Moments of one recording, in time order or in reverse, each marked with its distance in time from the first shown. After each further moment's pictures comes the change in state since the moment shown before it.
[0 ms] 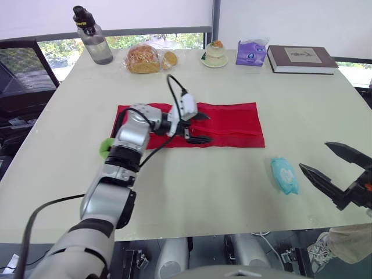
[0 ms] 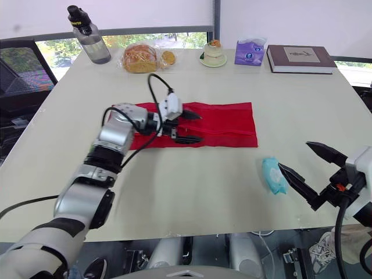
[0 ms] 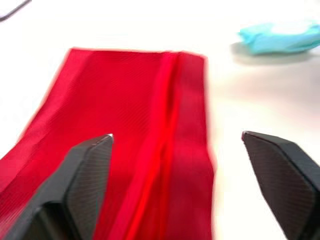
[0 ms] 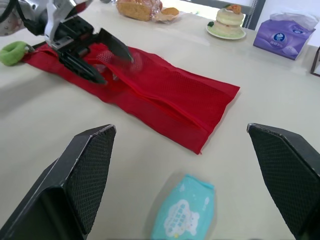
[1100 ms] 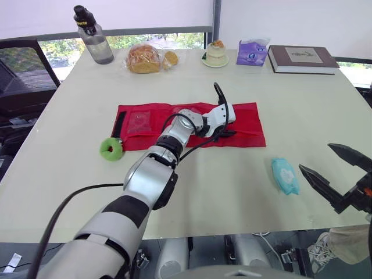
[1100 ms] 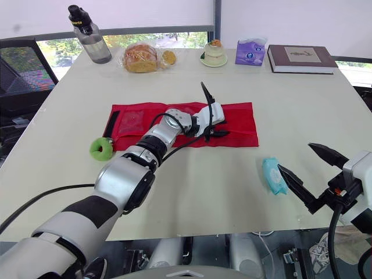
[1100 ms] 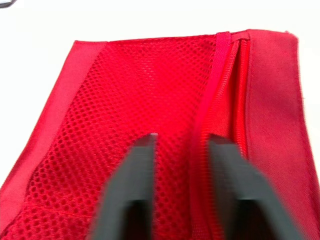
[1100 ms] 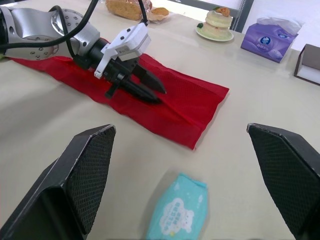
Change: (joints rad) left arm -0.266 -0.269 -0.024 0.638 0.245 -0.324 0.418; right arm 0.103 0.014 -0.014 -0.070 -0.001 -0.057 -0.070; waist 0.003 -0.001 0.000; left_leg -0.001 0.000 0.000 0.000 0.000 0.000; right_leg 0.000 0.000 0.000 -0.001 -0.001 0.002
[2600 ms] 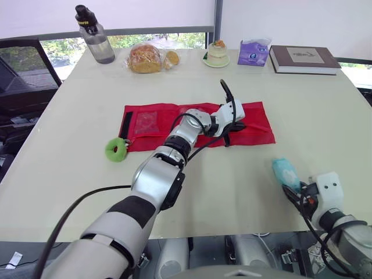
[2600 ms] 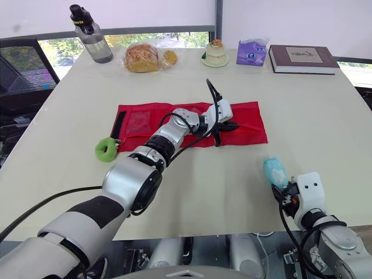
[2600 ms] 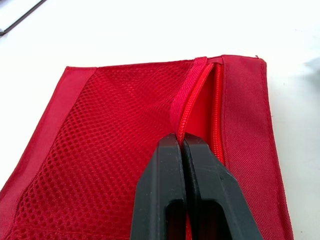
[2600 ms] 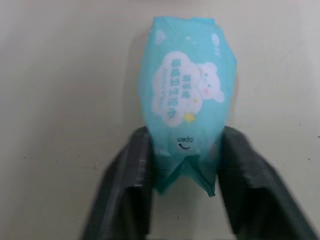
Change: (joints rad) left arm -0.008 -0.067 0.070 -0.002 -0.003 0.003 -0.038; right arm -0.116 0.192 0.541 0.193 -0.436 0.196 -0.269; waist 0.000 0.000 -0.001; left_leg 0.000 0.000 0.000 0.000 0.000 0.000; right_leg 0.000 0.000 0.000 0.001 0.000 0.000
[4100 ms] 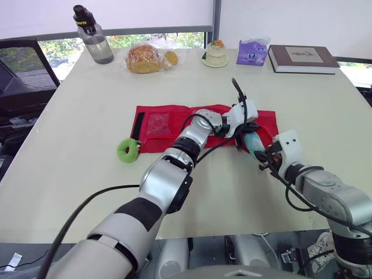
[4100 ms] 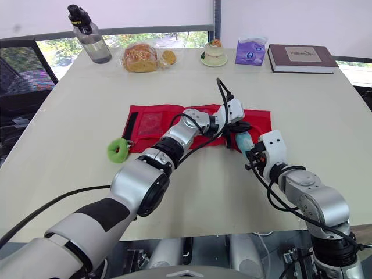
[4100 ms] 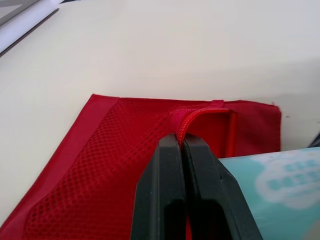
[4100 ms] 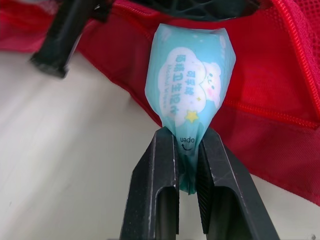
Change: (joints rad) left arm 0.003 -0.086 0.003 -0.059 -0.039 0.010 -0.041; right arm -0.608 0.111 0.170 0.251 -0.008 0.285 -0.032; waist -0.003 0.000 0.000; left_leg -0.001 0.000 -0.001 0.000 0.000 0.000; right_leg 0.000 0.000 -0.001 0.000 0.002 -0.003
